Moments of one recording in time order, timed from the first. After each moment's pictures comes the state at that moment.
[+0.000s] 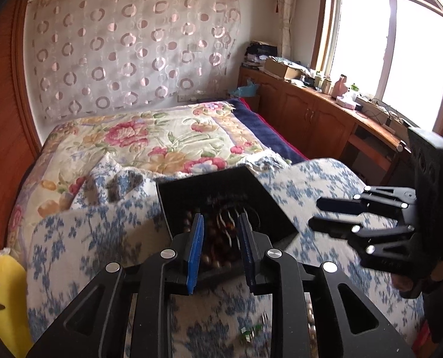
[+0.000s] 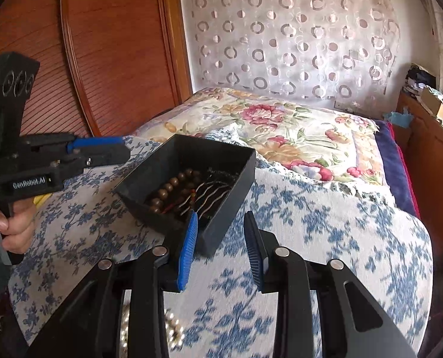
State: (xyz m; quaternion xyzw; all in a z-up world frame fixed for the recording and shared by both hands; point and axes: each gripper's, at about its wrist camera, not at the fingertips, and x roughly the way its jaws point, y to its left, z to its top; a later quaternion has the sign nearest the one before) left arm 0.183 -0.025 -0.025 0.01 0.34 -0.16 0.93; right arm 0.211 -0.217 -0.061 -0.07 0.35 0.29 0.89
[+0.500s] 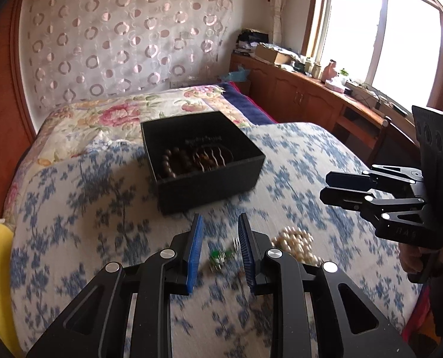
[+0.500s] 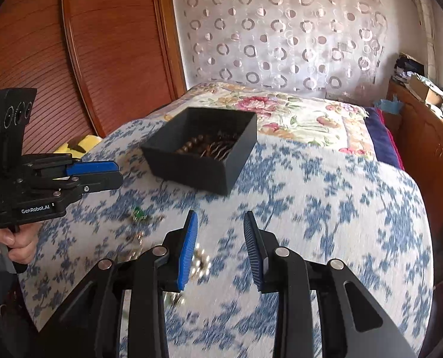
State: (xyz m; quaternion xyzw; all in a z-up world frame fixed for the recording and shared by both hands) left arm 0.110 -0.033 -0.058 0.01 0.37 -0.17 0.91; right arm 0.139 -0.234 -0.078 -0.06 0.36 0.27 0.89
